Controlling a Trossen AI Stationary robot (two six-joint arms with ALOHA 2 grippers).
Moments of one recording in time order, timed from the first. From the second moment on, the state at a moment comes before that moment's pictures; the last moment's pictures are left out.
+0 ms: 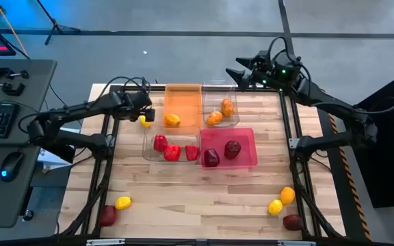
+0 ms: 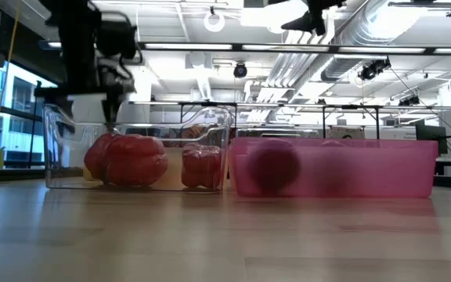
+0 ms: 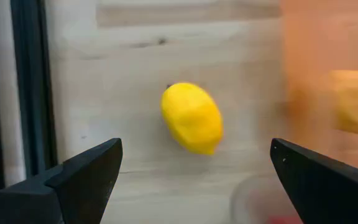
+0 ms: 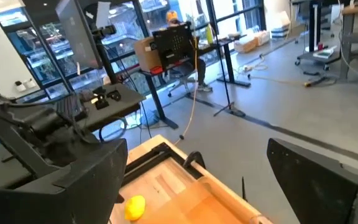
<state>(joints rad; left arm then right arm) 0.54 1.19 0.83 -0.97 -0.28 -0.91 -0.55 1.19 1.20 -0.09 -0.03 0.26</state>
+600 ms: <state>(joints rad) 0.70 1.21 0.57 -0.63 -0.15 -1.09 -0.55 1.22 1.20 -0.12 -0.03 0.28</state>
